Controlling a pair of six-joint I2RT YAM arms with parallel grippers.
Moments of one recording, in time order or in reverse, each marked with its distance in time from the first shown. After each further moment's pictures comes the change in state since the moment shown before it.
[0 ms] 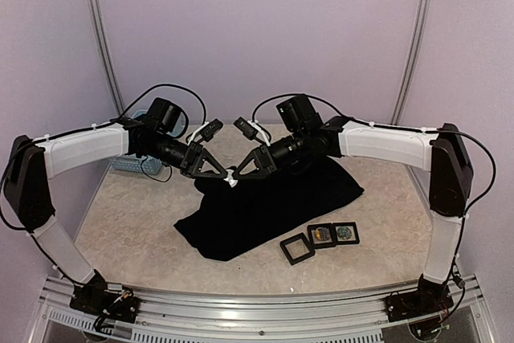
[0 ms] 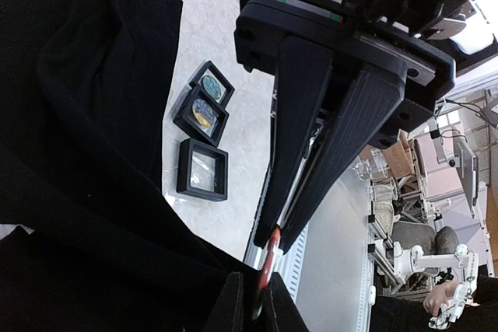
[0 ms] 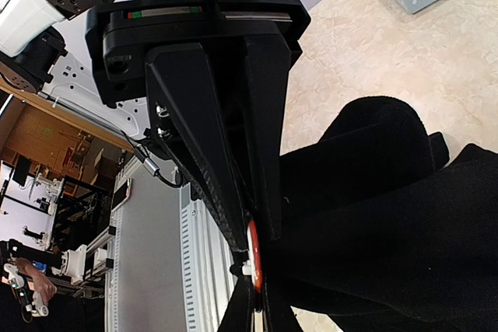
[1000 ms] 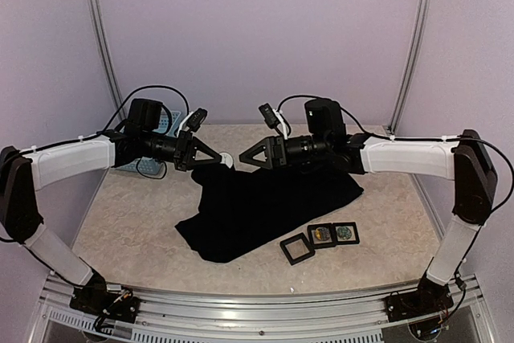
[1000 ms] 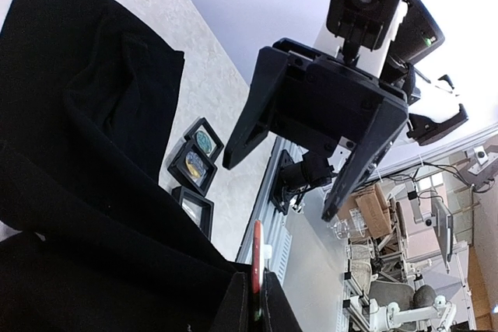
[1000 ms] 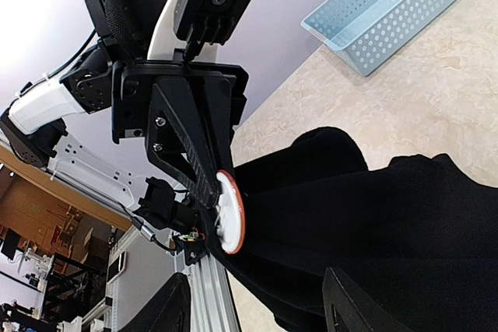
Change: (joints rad) left arm 0.056 -0.118 -0.172 0.398 -0.010 -0.368; right arm -0.026 -0.175 -0.311 0.462 0.155 0.272
